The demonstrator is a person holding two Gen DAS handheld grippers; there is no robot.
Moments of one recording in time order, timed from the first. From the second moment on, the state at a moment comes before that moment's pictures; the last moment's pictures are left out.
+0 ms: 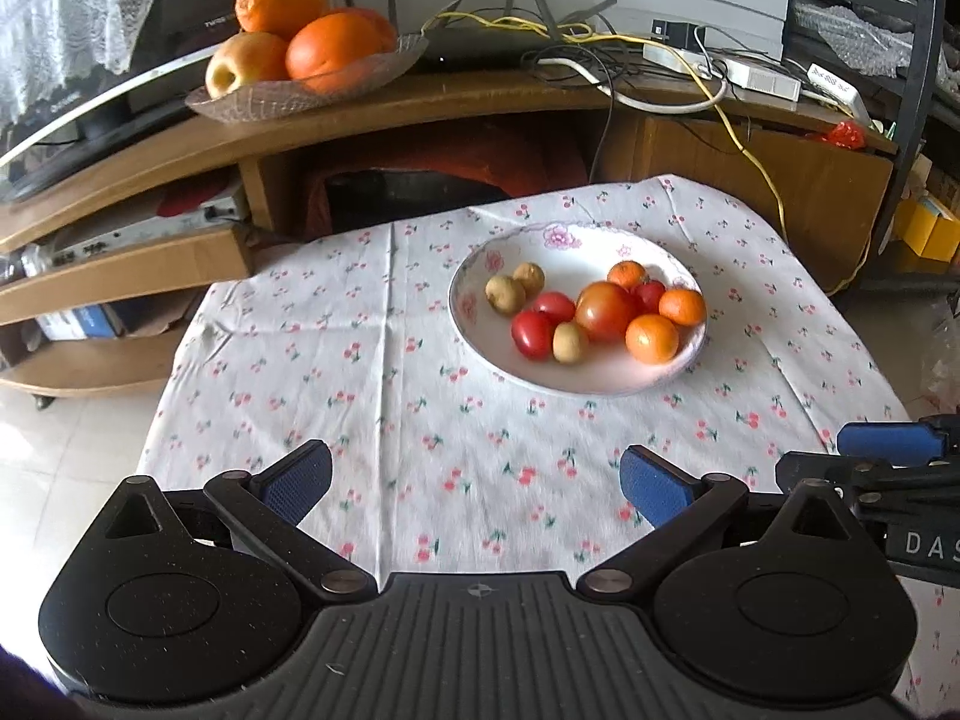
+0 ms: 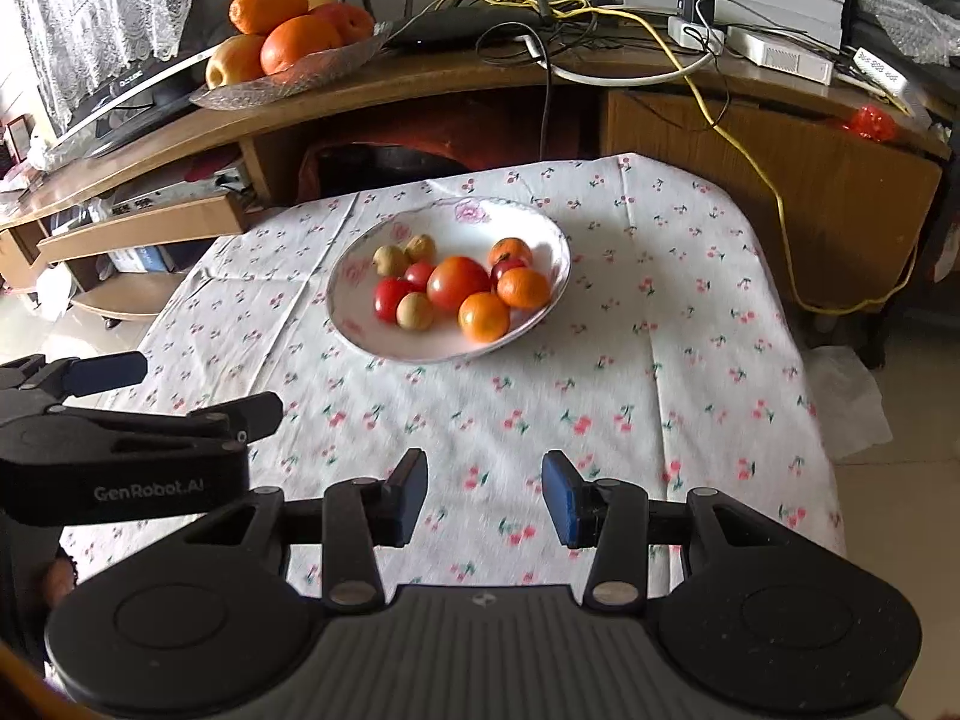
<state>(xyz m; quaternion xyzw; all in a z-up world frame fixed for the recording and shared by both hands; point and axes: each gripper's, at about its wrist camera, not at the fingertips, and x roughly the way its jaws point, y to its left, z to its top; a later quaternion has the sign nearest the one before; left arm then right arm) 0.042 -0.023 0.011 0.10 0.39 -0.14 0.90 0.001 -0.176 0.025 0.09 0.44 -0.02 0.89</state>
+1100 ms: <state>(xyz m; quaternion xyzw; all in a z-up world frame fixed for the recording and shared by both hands) -0.019 -0.014 0.002 0.11 0.41 -0.15 0.89 -0.060 -0.153 0.025 0.11 0.45 -0.03 0.89</state>
